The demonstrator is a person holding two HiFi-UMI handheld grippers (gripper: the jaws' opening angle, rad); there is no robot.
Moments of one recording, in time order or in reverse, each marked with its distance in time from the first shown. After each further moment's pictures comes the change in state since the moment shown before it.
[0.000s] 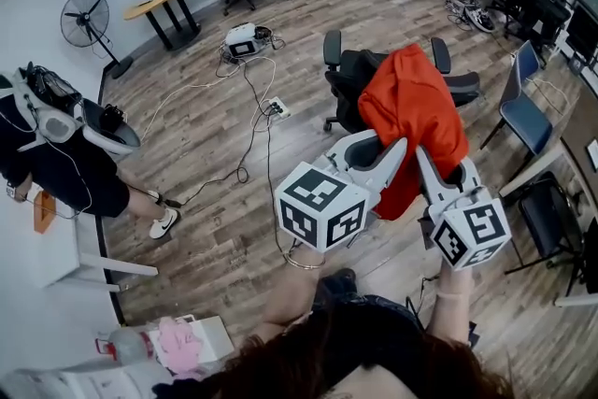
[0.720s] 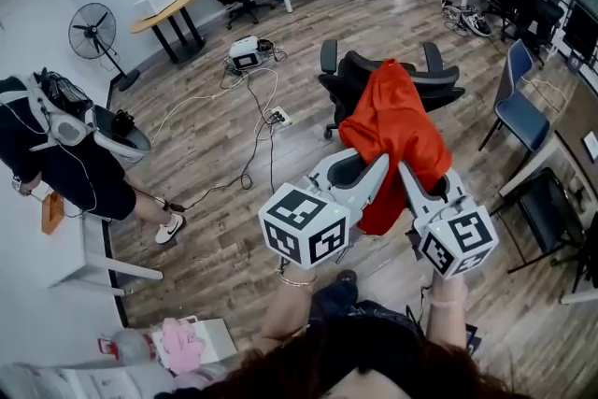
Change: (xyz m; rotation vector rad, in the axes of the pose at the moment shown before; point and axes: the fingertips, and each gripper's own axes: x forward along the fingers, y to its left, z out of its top) left arm -0.031 -0.061 -0.011 0.003 0.008 0.054; right arm -0.062 0.026 -0.001 0.022 -0.007 0.074
